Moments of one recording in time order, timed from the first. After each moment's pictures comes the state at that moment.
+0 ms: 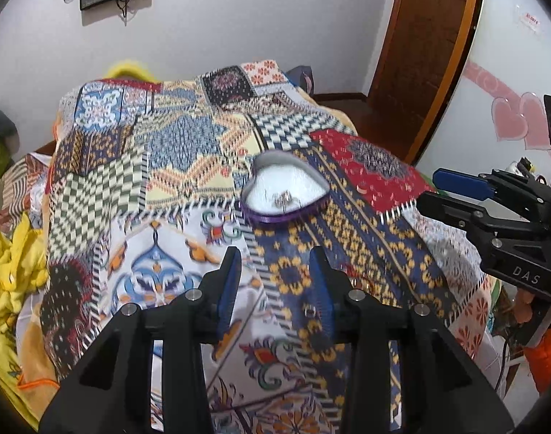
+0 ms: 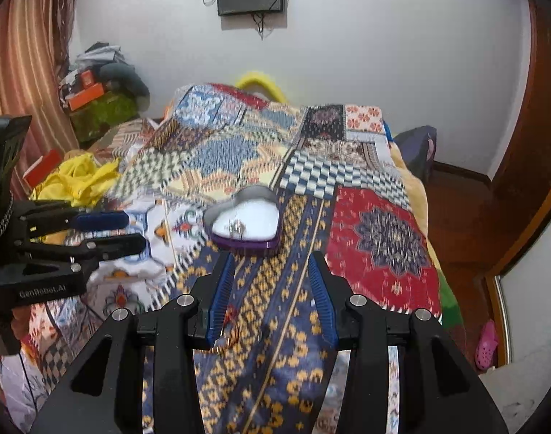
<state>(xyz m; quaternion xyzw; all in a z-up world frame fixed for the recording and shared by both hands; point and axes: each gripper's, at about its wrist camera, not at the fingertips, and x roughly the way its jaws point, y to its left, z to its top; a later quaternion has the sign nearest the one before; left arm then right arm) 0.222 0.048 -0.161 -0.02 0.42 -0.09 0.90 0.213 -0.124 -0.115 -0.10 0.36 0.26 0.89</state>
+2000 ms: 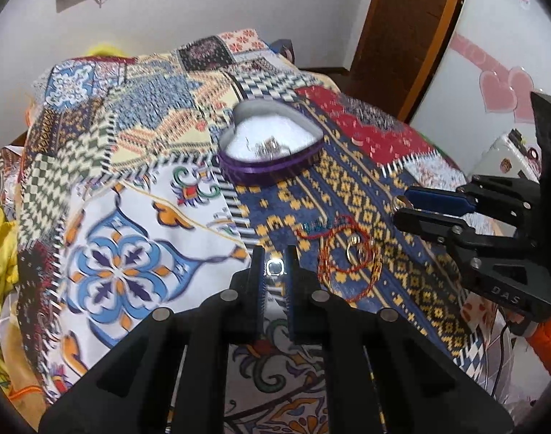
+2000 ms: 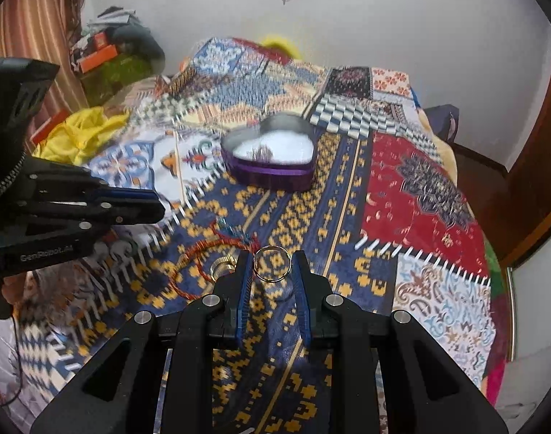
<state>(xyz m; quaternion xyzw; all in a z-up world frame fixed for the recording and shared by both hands) 0.227 0.046 -0.201 -0.01 0.45 -0.13 0.88 0.199 -0.110 -0.166 -0.12 0.40 0.28 0.86</state>
